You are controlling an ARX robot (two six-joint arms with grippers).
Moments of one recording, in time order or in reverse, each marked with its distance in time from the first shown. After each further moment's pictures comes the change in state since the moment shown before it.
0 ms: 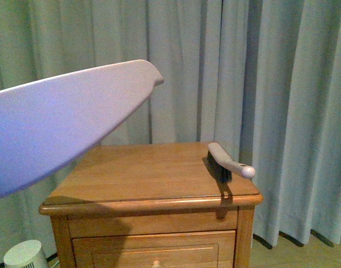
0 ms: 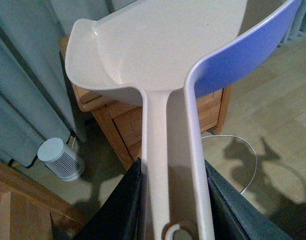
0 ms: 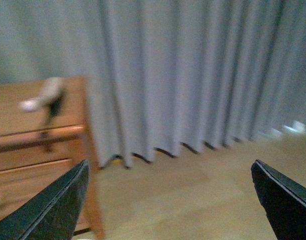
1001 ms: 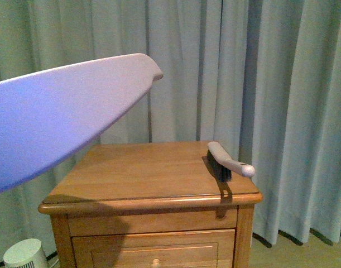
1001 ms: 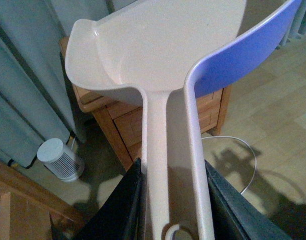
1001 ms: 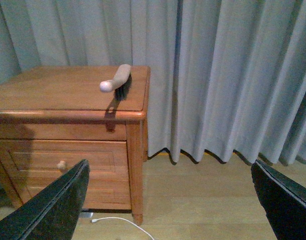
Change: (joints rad) left arm 0.022 0.001 0.006 -0.007 0.020 0.008; right arm -0.170 -0.344 -0.043 -0.165 -0.842 -0.082
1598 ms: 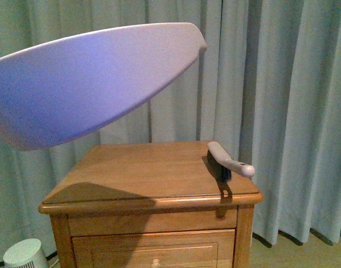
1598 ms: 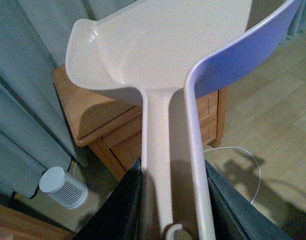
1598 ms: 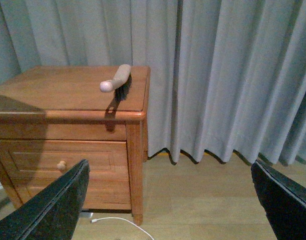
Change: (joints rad) left arm -0.246 0.130 0.092 0.114 -0.179 -0.032; right arm 0.000 0.000 0.000 0.000 0.000 0.000
